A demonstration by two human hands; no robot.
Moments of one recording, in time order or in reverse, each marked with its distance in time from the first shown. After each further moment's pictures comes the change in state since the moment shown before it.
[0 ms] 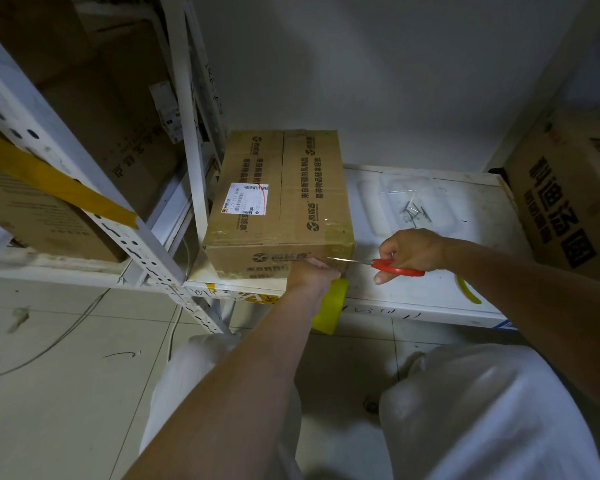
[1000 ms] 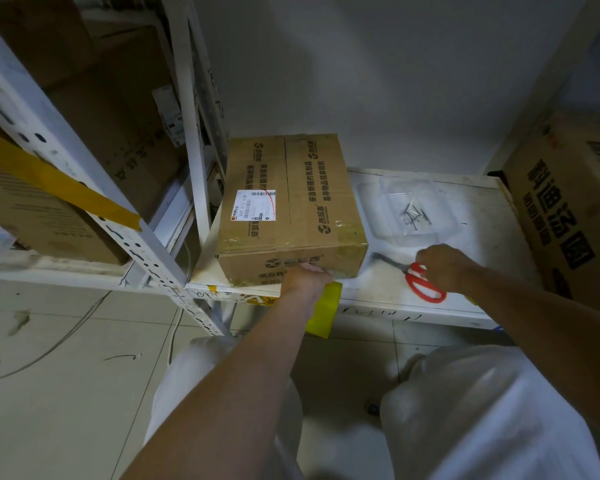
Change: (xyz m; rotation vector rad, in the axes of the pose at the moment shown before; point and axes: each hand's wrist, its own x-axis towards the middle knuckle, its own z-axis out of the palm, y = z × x) left_hand -0.002 -0.004 -0.009 -0.128 -0.024 -0.003; right_hand -0.009 0.046 0.035 -0.282 0.162 0.352
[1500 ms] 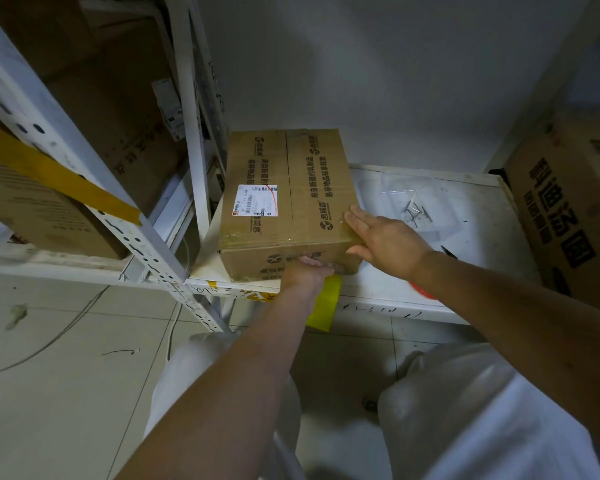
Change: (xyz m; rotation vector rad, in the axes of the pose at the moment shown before) left_hand 0.004 0.002 0.002 -0.015 0.020 0.017; right_hand -0.001 -0.078 -0.036 -0.109 0.446 -0.456
